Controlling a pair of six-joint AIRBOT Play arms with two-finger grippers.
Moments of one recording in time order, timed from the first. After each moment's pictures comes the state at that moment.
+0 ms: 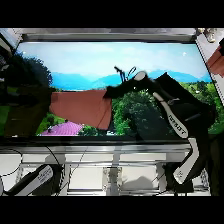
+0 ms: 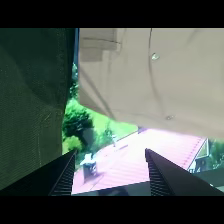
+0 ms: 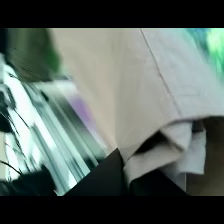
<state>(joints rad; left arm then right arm) 0.44 -1.08 1.13 1.22 -1.30 -0.97 0.34 -1.87 1.66 -0.56 1.14 1.23</state>
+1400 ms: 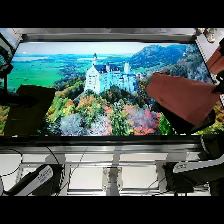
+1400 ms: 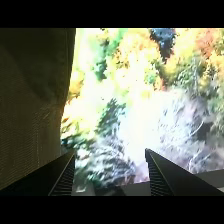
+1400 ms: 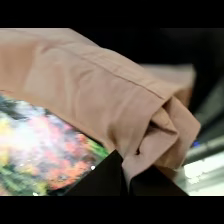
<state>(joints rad) 0.44 -1.08 1.13 1.22 -1.30 -0.99 -0.61 -1.62 1.88 -1.43 1.80 1.66</state>
